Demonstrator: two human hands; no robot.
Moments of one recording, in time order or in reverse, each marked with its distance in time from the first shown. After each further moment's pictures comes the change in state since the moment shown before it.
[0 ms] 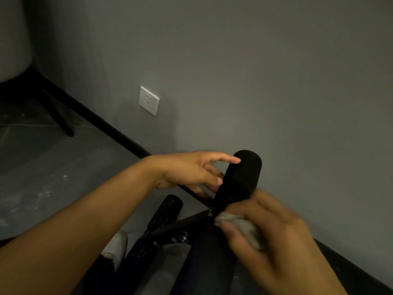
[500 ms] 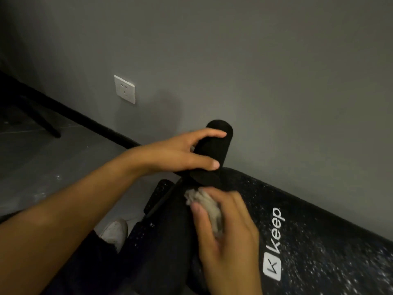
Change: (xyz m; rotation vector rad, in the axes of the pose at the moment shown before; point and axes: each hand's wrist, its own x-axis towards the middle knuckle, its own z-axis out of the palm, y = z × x) left_hand 0.005 0.015 0.051 0.171 0.135 0.127; right_hand -0.064 -0.027 0.056 0.421 0.491 0.262
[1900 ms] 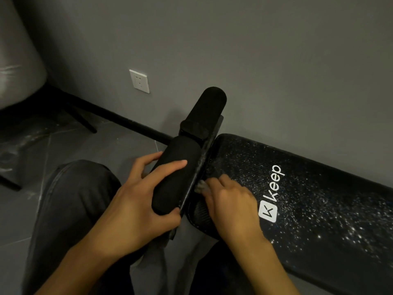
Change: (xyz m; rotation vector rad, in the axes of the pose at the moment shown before) left_hand -0.170 -0.028 0.124 0.448 0.504 0.063; right_hand -0.049 0.076 -0.009 -0.699 -0.283 -0.070
